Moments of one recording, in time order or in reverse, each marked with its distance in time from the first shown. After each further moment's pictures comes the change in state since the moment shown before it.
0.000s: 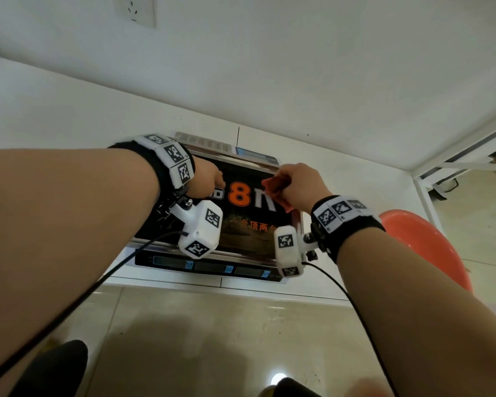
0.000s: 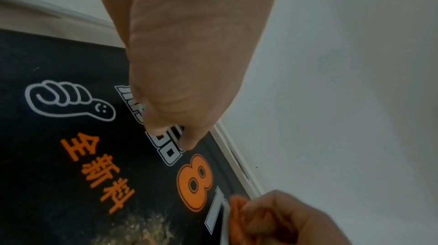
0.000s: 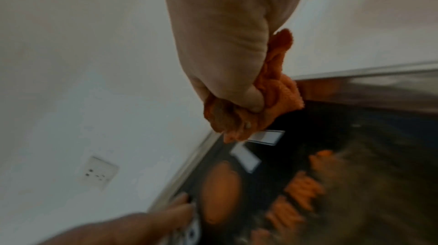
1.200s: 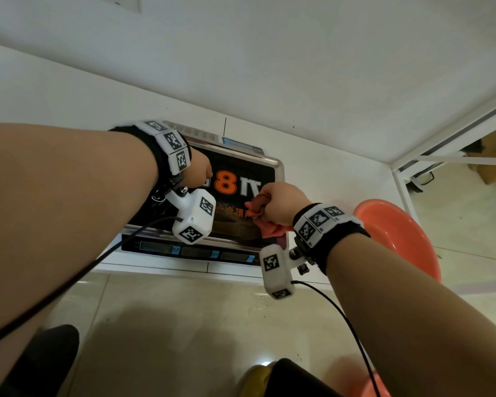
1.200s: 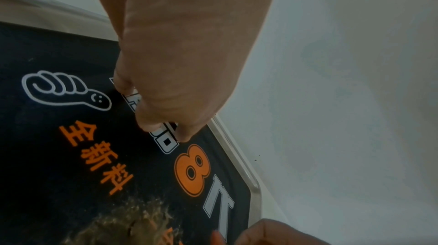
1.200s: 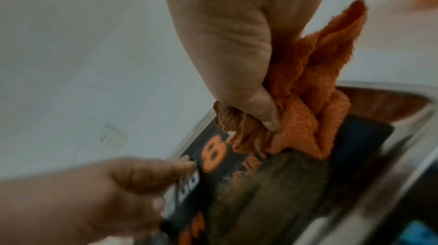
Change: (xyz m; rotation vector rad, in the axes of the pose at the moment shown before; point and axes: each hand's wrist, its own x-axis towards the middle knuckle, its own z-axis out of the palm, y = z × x) left_hand 0.008 0.008 0.005 0.061 0.012 -0.048; right_hand -0.046 -0.002 0.016 0.037 -0.229 0.142
